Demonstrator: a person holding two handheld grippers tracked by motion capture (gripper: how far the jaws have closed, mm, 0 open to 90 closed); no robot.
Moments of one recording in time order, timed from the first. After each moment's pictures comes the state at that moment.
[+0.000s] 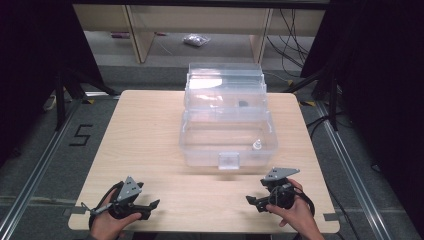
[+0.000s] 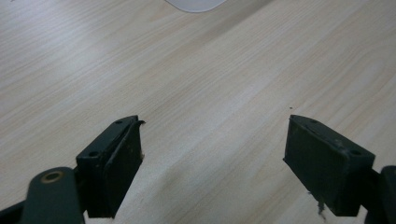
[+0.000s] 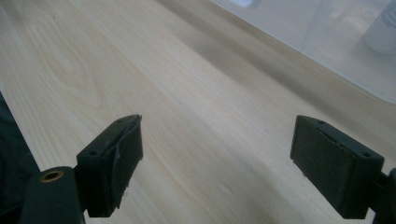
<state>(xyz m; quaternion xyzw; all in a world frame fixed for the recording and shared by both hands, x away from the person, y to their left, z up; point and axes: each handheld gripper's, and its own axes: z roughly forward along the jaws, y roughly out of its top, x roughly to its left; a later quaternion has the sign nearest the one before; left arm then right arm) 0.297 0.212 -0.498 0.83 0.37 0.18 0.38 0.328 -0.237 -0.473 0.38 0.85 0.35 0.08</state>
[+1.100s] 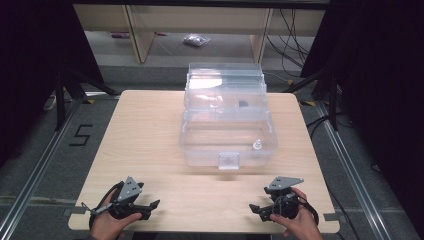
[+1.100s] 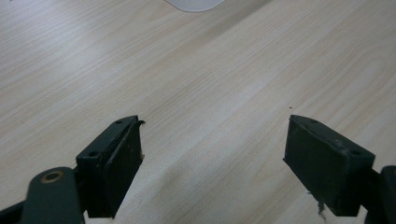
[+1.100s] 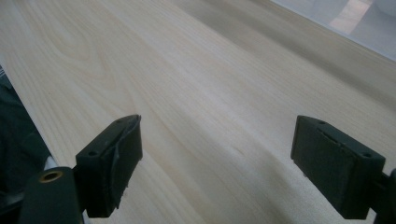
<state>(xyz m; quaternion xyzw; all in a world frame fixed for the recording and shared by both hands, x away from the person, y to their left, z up) 0.298 0.212 -0.498 0.83 0.36 0.18 0.37 0.310 -0.247 -0.484 0.38 0.86 0.34 0.08</state>
